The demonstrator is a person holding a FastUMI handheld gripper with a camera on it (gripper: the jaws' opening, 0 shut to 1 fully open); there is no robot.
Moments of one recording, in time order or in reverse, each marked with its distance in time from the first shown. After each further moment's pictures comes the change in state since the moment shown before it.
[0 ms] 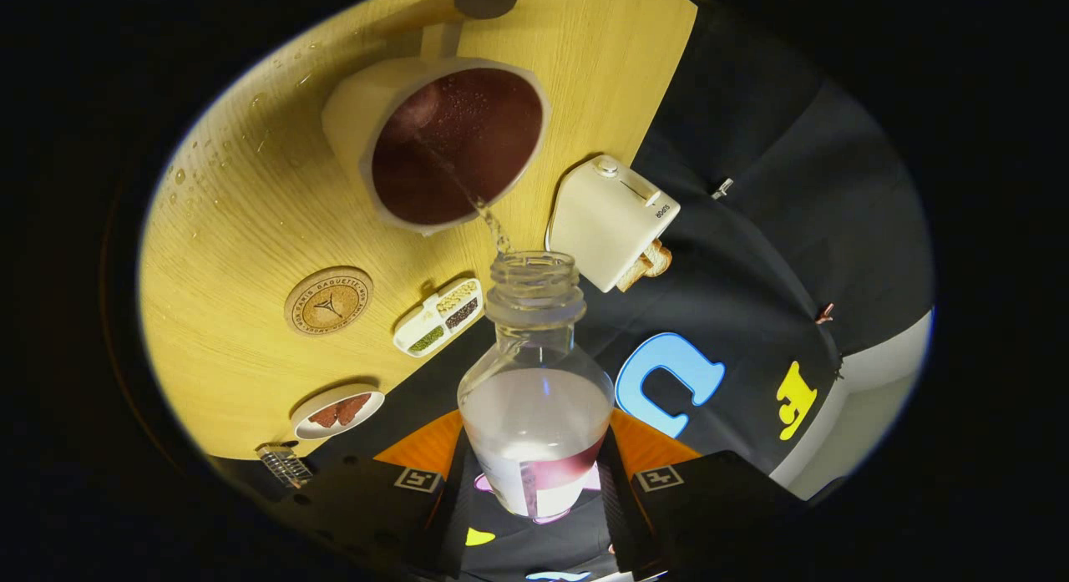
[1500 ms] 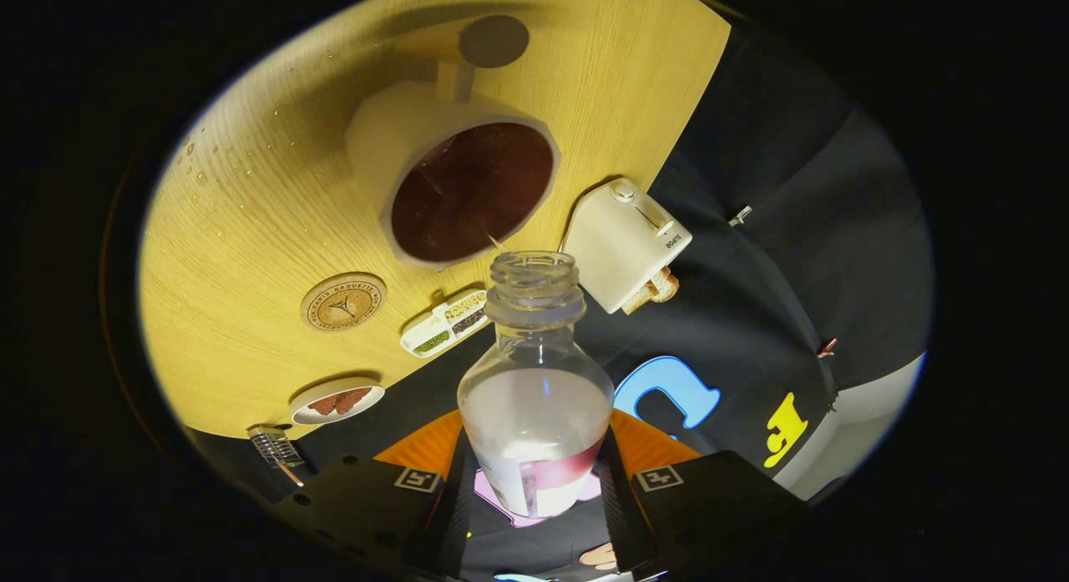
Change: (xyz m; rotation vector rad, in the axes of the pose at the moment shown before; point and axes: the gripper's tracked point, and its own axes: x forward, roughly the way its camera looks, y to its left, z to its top) arm 0.000 -0.006 0.022 -0.073 -0.017 0.049
